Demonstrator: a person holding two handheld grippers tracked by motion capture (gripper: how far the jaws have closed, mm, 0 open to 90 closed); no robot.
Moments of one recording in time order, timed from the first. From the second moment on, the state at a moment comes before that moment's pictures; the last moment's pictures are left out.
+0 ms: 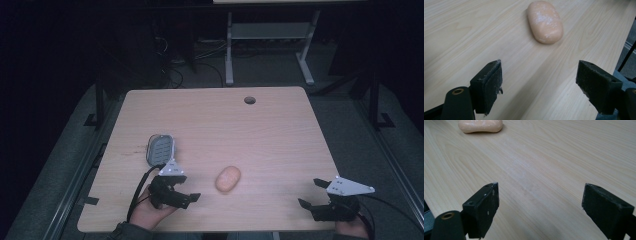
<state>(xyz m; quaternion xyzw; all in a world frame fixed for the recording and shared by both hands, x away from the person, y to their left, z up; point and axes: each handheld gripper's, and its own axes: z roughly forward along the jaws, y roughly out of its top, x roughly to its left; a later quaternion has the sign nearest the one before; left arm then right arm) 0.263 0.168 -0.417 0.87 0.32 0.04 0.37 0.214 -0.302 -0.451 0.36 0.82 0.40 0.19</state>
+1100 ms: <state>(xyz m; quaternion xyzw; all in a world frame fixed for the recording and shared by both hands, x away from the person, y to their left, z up) 0.303 0.091 -0.416 0.89 0.31 0.02 0.32 0.214 -0.301 -0.448 0.36 0.81 0.41 0.19</state>
